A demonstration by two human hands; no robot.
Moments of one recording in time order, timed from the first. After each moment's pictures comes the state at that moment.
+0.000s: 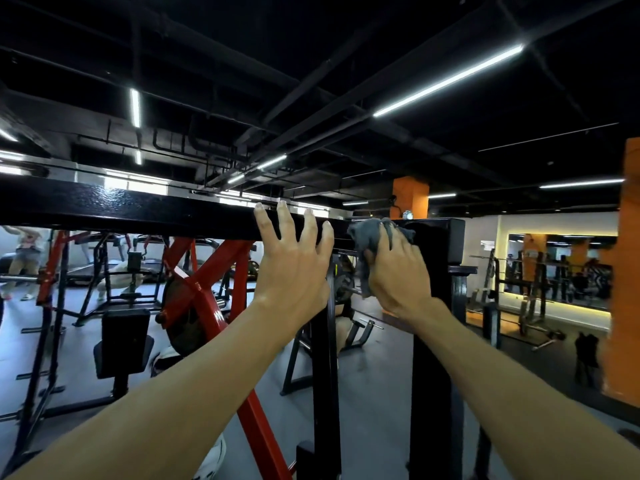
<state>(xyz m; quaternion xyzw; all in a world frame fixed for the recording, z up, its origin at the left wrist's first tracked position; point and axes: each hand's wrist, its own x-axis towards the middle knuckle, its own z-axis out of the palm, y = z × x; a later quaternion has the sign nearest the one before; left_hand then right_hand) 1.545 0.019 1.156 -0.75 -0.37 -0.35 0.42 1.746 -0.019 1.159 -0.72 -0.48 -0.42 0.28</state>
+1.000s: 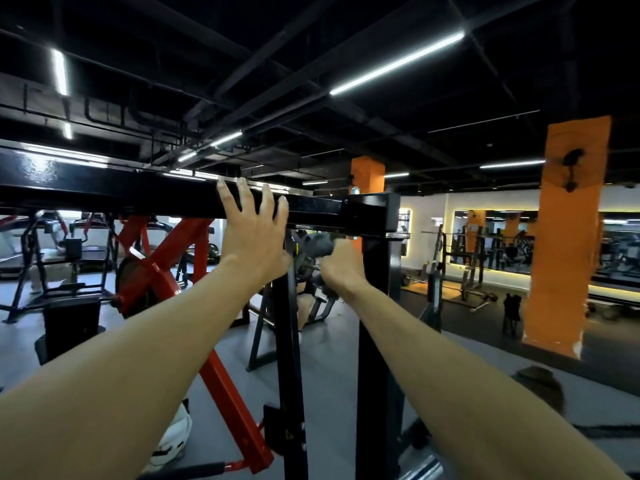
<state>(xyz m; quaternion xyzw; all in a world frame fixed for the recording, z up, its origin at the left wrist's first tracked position) 1.544 0.015 1.160 -0.75 -0.40 -0.31 0.43 1.678 -0.062 1.137 -0.76 -0.41 -0.06 0.51</state>
